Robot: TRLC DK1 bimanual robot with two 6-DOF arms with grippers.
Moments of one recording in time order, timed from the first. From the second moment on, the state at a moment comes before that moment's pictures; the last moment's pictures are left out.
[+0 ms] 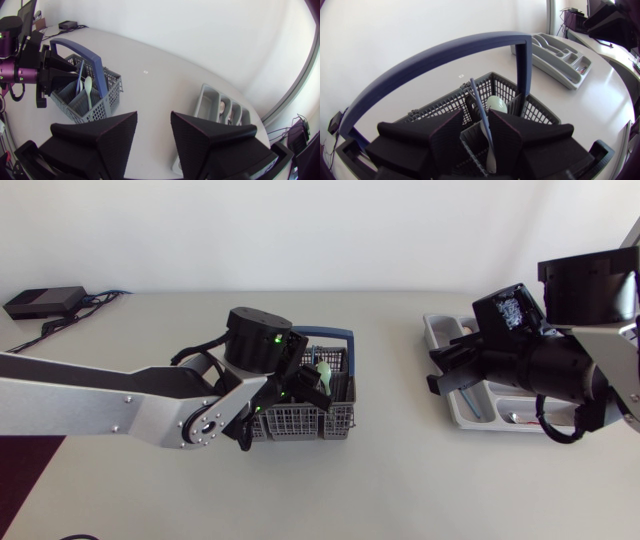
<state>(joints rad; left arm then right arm) -0.73 1.68 0.87 0.29 -0.27 0.04 0.36 1.08 0.74 -0.24 0.08 -0.18</state>
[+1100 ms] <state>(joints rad) -0.72 1.76 0.97 0.26 -0.25 0.02 0.36 1.08 0.73 -0.22 0.07 -0.18</state>
